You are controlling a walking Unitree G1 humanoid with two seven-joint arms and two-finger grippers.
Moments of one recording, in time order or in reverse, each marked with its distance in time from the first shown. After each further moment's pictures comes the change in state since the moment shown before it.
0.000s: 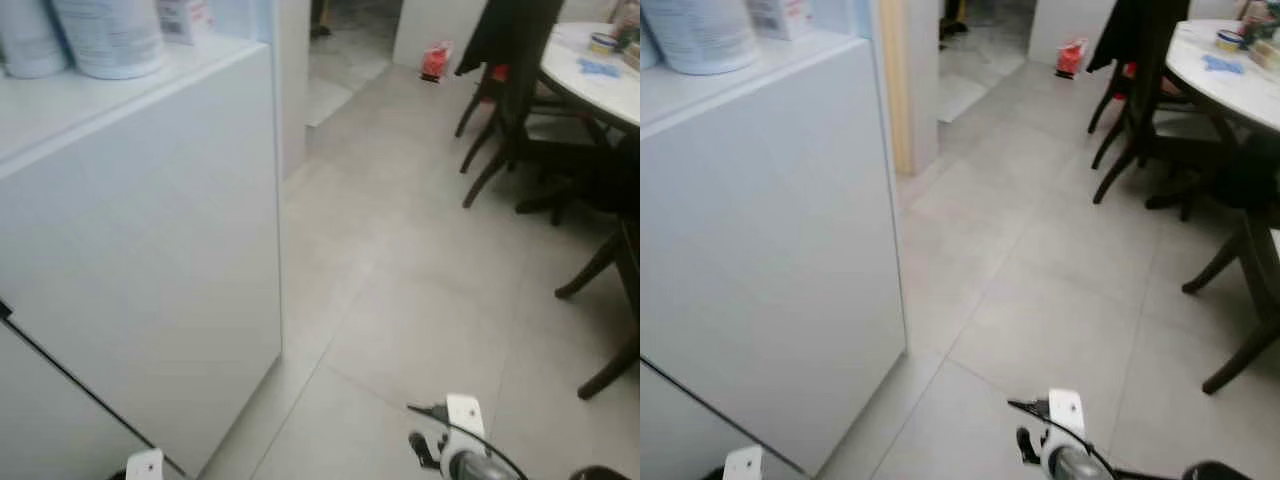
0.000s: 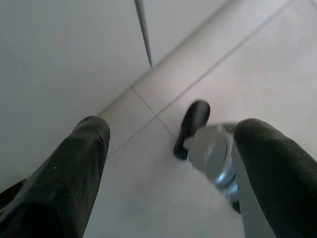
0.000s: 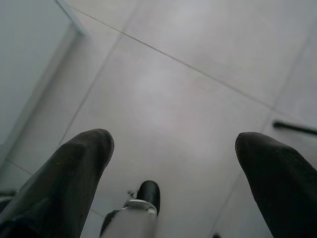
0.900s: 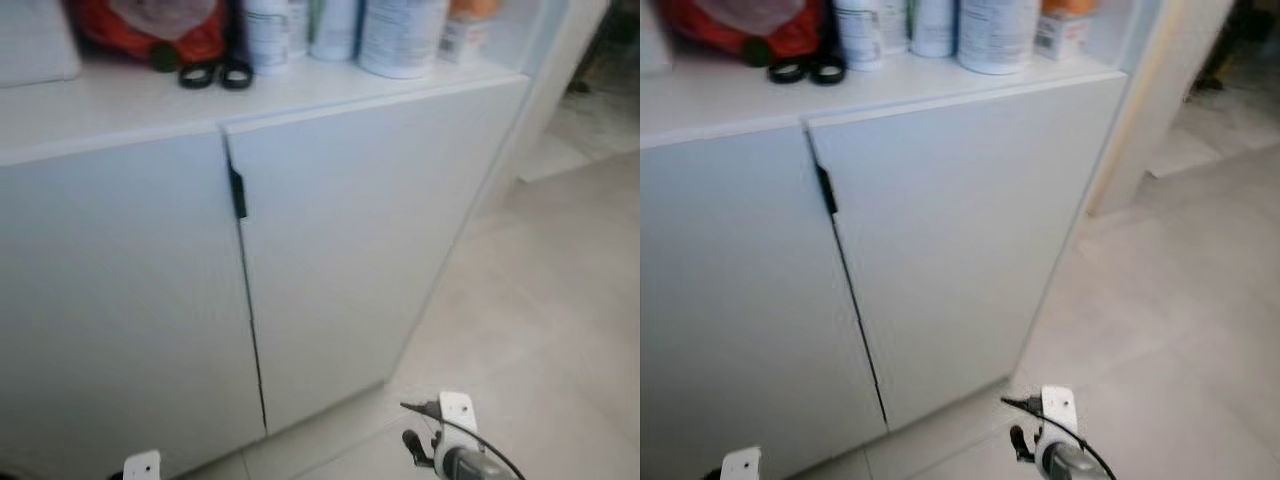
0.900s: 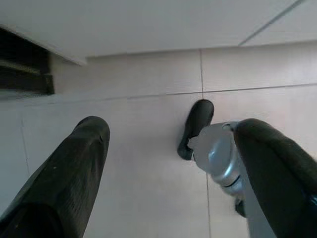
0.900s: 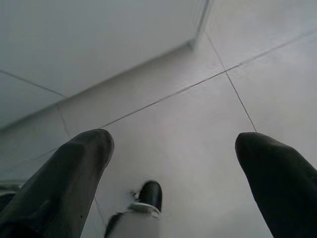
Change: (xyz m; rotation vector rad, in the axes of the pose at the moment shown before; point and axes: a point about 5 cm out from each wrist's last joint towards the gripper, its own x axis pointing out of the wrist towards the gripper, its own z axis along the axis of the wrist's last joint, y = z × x) left arm 0.001 -0.002 0.003 -0.004 0.003 0.004; right arm 0.000 0.000 0.004 -0.017 0.013 0.001
